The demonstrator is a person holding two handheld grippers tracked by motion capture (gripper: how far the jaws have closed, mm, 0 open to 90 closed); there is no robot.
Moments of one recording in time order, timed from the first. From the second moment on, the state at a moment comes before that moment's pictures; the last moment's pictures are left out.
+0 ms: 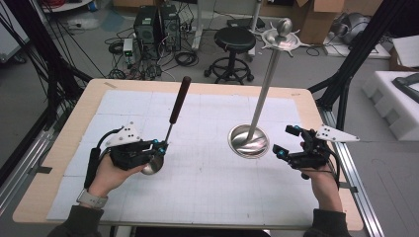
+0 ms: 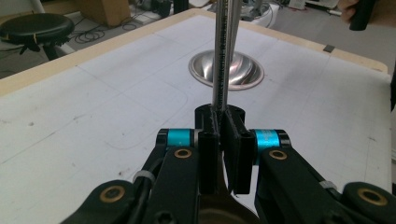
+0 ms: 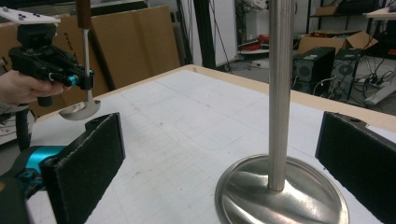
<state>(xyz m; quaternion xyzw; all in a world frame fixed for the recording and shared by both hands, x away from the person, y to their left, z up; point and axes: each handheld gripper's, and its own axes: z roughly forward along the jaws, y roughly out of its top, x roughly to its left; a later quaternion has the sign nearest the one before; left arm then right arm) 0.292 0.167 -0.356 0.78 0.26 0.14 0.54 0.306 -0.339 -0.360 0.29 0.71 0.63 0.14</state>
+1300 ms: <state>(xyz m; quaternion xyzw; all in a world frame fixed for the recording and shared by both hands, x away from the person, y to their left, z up) 0.314 0.086 -0.343 0.76 0.25 0.14 0.58 0.303 -0.348 -0.356 0.29 0.69 0.64 0.15</state>
